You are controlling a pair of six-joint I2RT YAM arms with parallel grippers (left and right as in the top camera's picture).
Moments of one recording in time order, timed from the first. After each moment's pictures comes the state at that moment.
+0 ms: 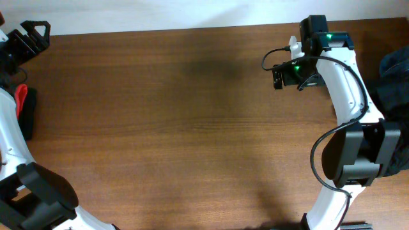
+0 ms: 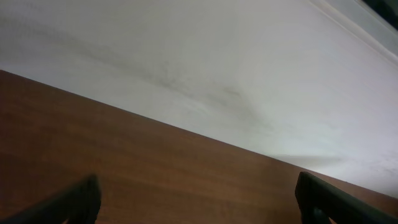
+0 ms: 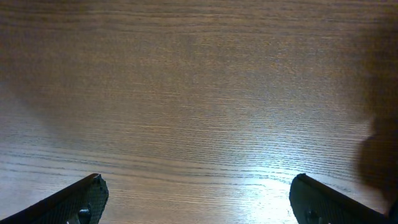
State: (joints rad) left arm 0.50 1.89 1.84 -0.45 0.62 -0.22; right arm -0.03 2.02 1.84 -1.18 -0.05 -0.06
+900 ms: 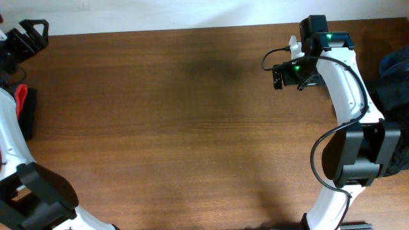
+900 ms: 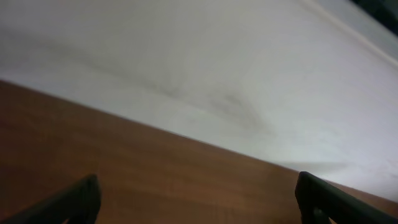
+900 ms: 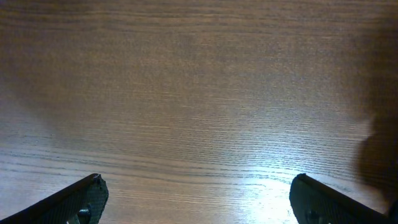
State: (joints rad) left arm 0.50 1.89 1.84 -0.41 0.61 -0.22; right arm -0.03 2.02 1.84 -1.18 -0.05 -0.06
